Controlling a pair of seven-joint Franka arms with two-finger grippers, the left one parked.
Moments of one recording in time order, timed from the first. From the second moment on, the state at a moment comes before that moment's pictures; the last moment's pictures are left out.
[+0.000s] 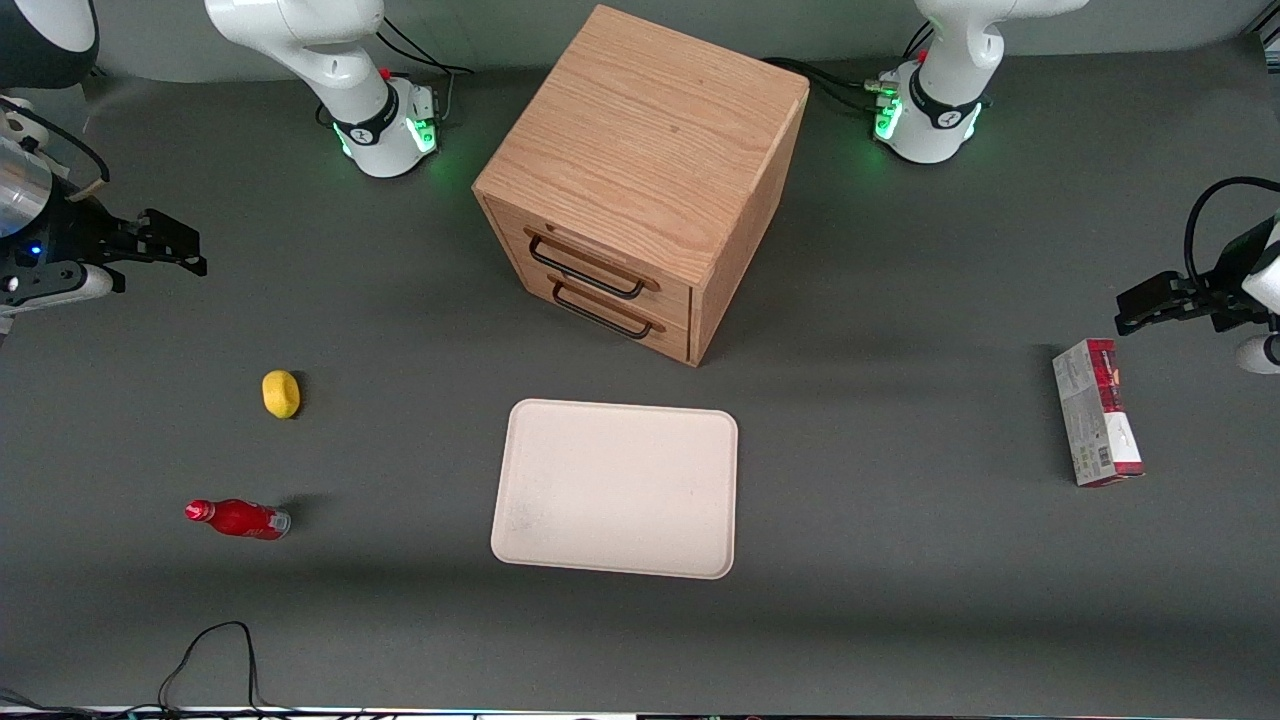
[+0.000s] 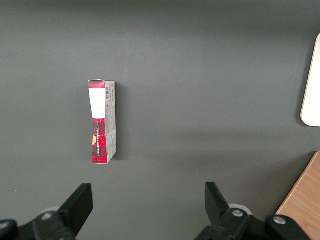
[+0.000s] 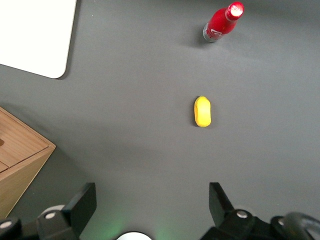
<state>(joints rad) 0.03 -0.10 -0.04 -1.76 -0.02 1.58 -0.19</state>
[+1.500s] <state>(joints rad) 0.03 0.01 -0.03 -1.60 -0.01 1.50 -0.12</state>
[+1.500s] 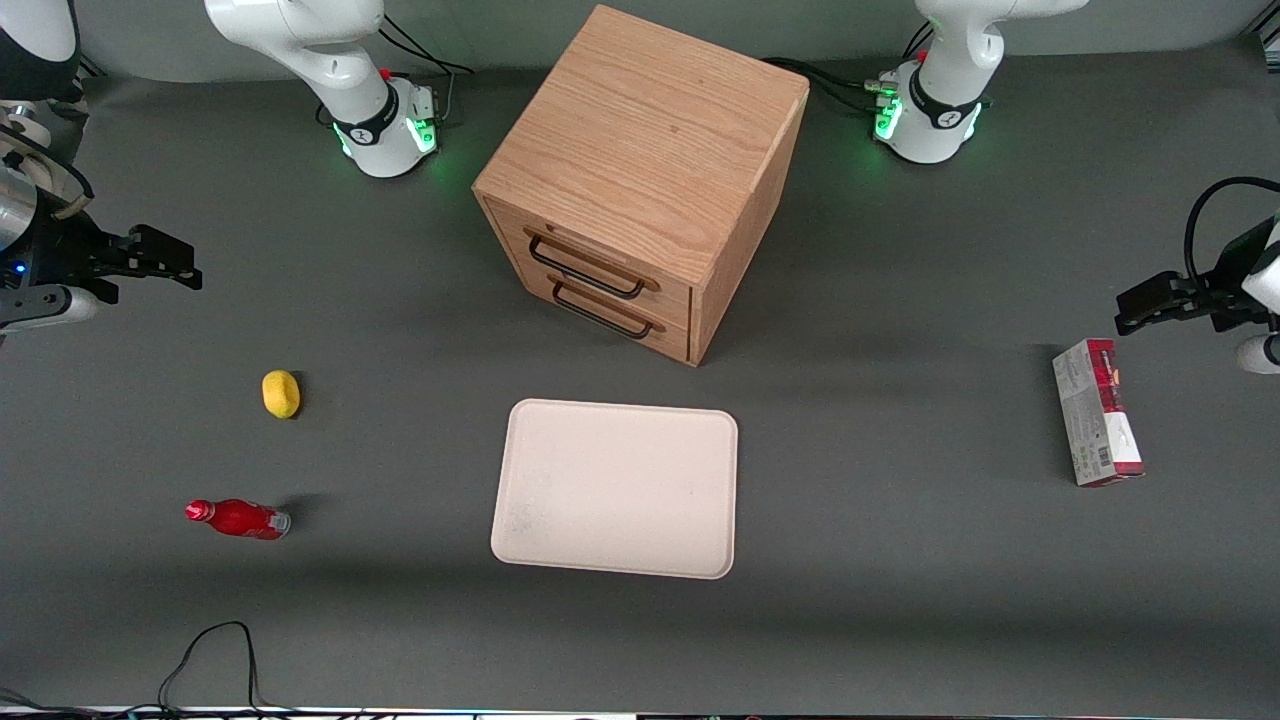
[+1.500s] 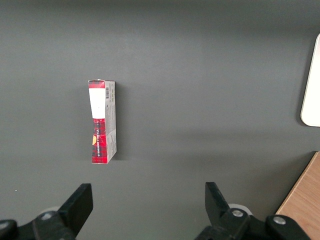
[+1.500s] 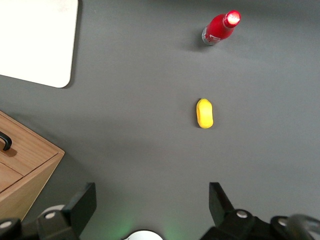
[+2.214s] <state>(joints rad) 0.03 0.07 -0.04 -1.50 -0.01 1.50 -0.12</state>
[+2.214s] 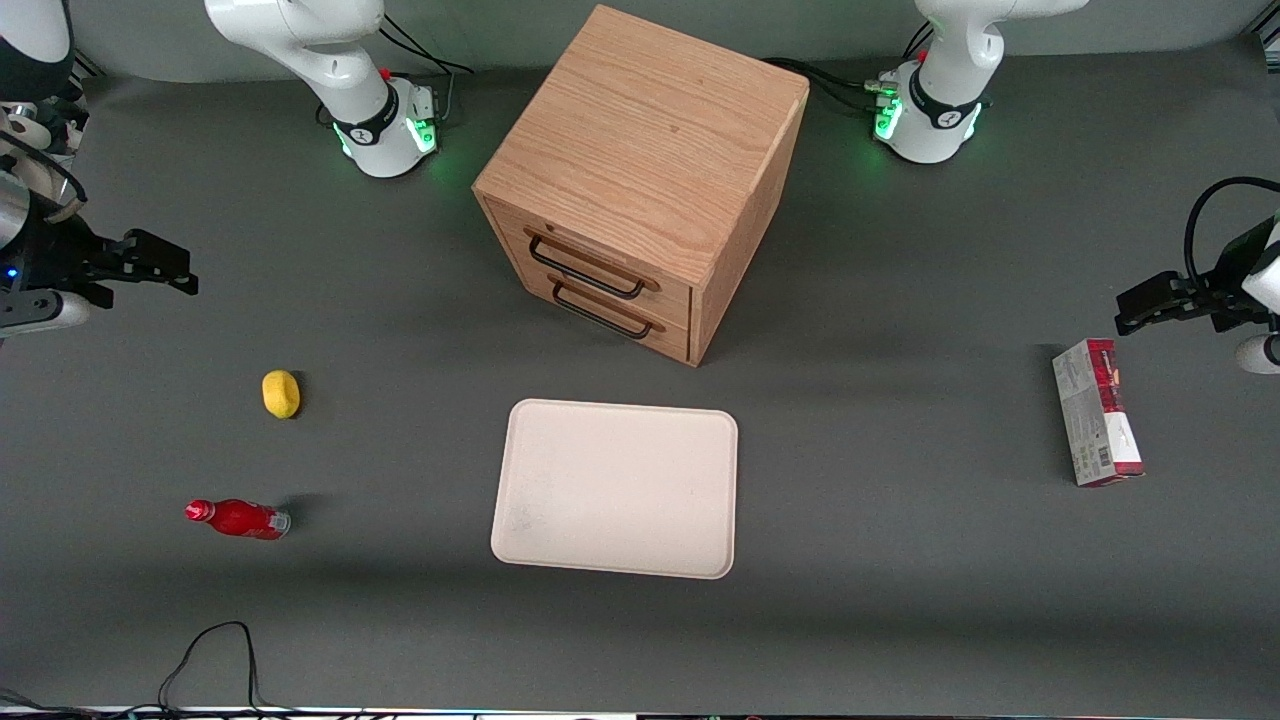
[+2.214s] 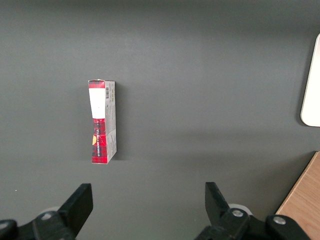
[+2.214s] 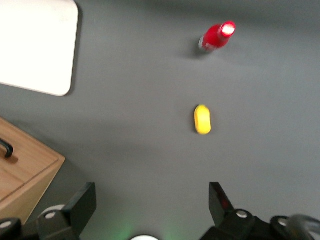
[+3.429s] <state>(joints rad) -0.06 0.67 -0.10 -1.17 -0.01 1.76 -0.20</state>
